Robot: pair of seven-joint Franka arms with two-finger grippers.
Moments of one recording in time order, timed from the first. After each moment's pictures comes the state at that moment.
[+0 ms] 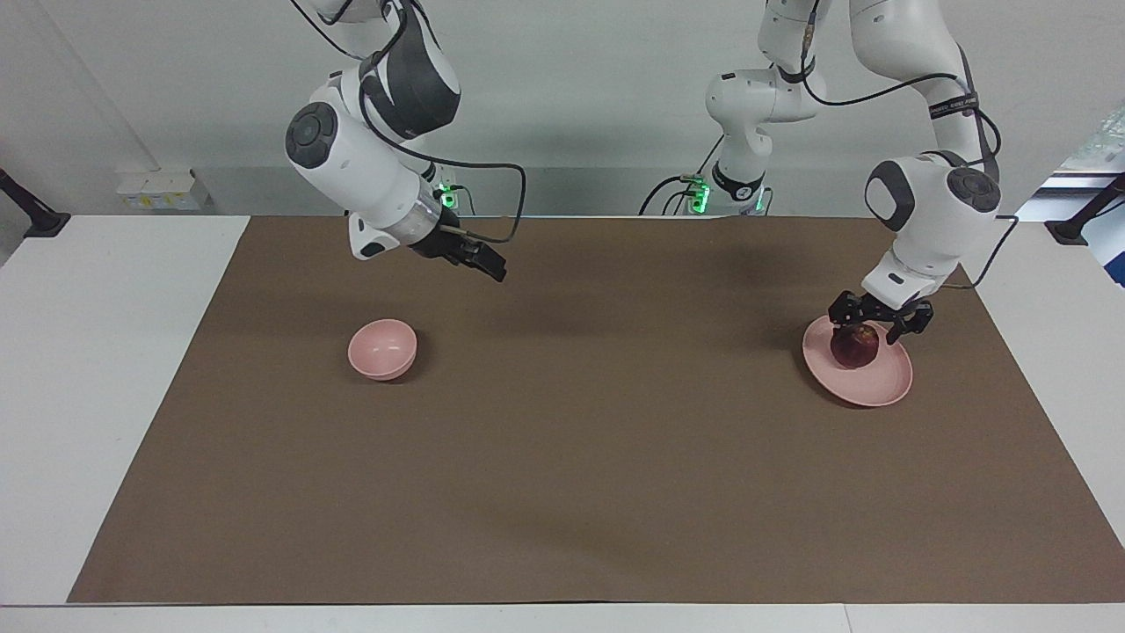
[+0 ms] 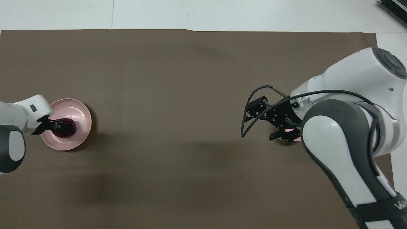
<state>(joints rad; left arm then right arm) -0.01 0.03 0.12 -2.25 -0.01 2.33 0.35 0.22 0.09 0.04 -1.79 0.49 1.75 0.74</state>
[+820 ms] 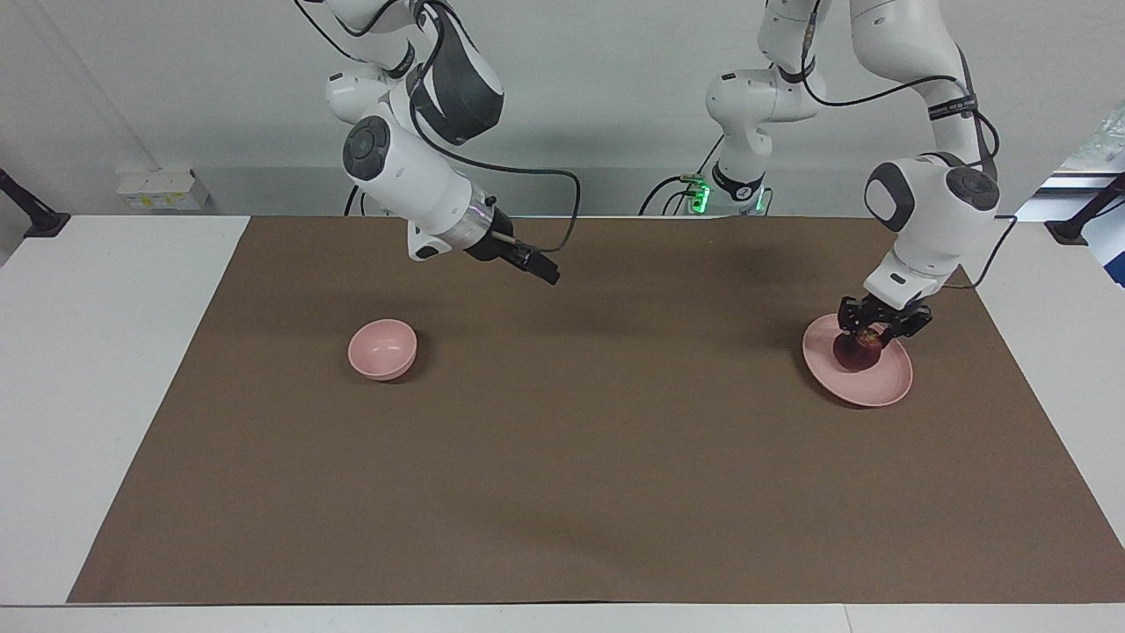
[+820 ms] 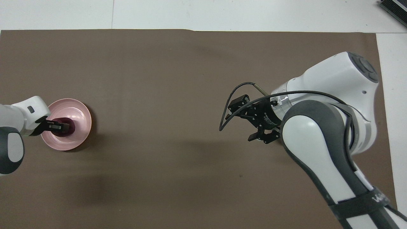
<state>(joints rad) -0.01 0.02 0.11 -2.24 -0.01 2.36 0.35 0.30 0.12 0.04 -1.79 0.64 1.84 0.87</state>
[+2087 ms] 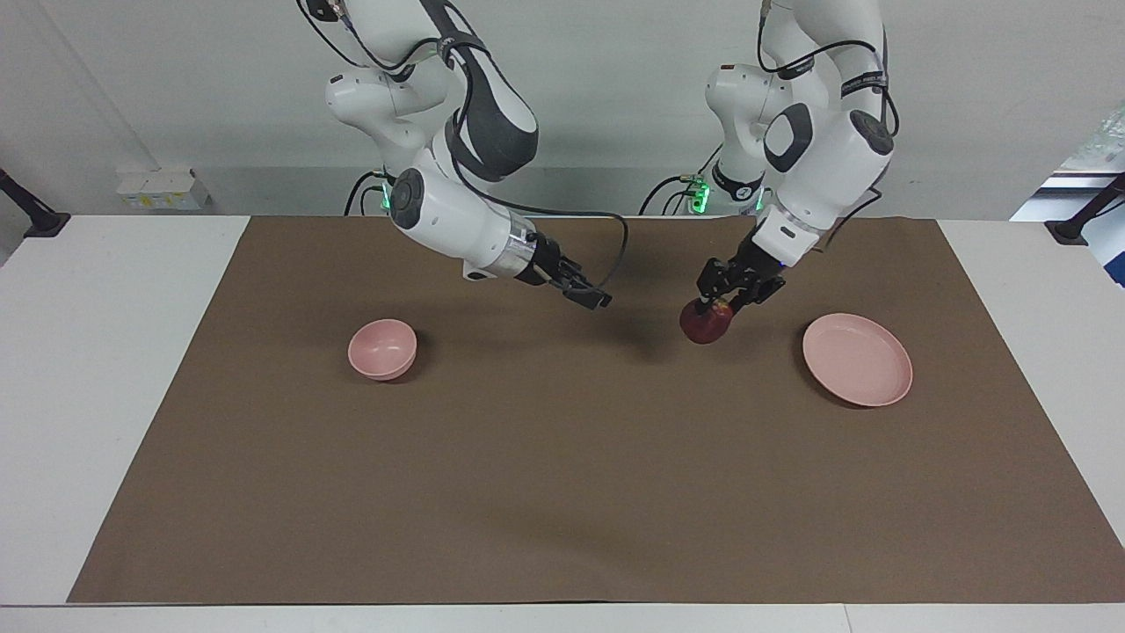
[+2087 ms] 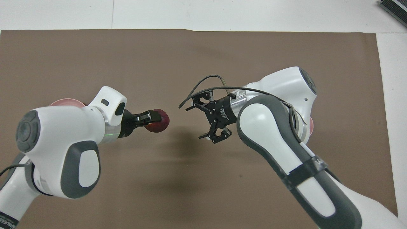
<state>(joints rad) -0.54 -0.09 0.09 -2.19 -0.48 2.41 -0.34 0.39 0.30 0.04 -1.77 0.95 2.04 1.04</state>
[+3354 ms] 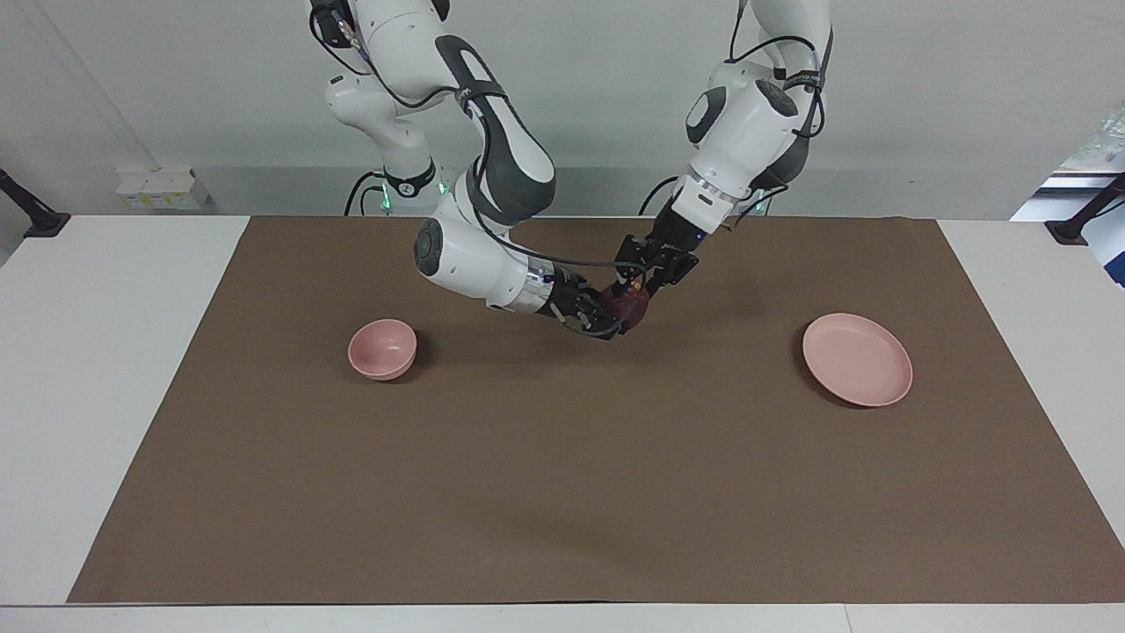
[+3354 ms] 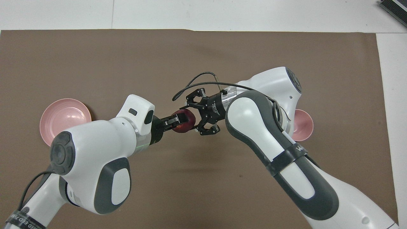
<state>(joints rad) -0.67 -0.09 0.10 -2.19 -0.52 2.55 -0.47 0.41 0.36 0.03 -1.73 0.98 2.08 1.05</state>
